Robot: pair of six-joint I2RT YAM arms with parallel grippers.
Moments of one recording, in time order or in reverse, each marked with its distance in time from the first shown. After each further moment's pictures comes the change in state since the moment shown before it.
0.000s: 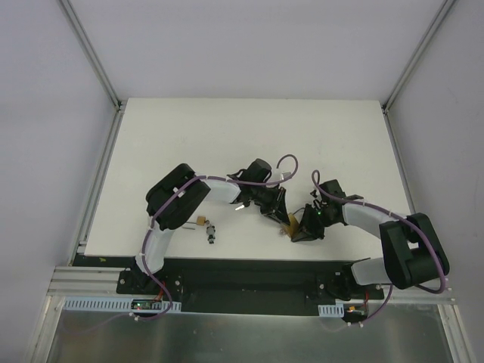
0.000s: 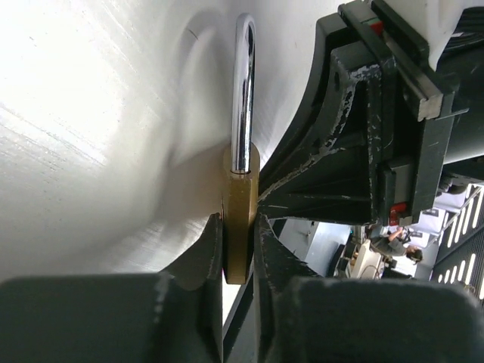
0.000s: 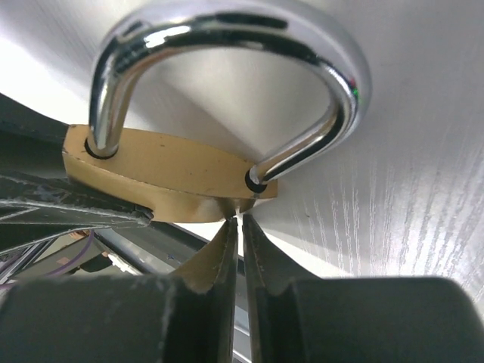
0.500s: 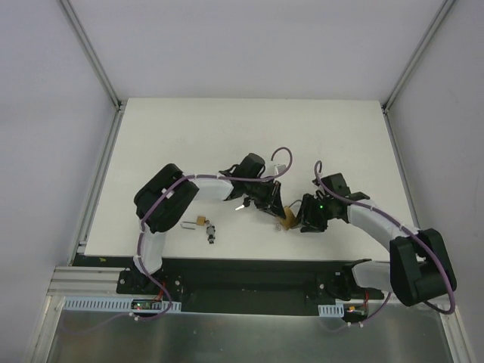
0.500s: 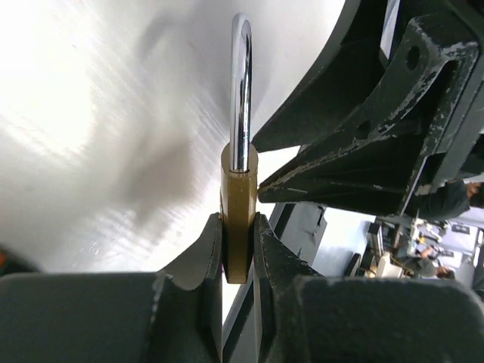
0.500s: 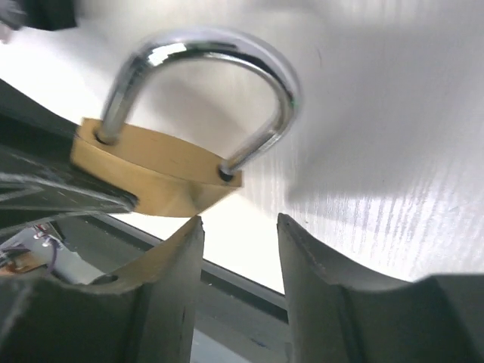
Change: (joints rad) left arm 0.027 -0.063 -0.024 -0.015 -0.042 0.059; right arm 0.002 -0.089 0.045 -0.025 0.093 -0.085
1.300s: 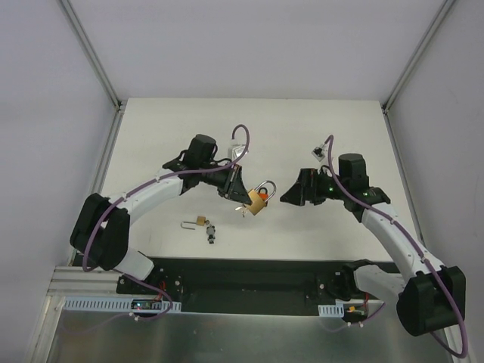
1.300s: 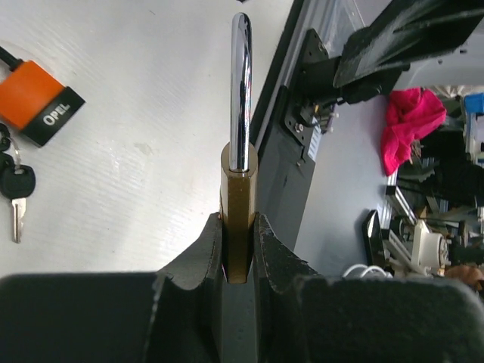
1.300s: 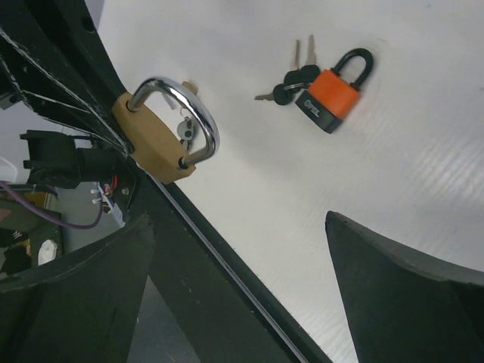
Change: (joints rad) left arm 0.264 -0.543 -0.180 -0.328 0.140 0.335; right arm -0.044 -0.243 0.168 0.103 -0.262 -0.214
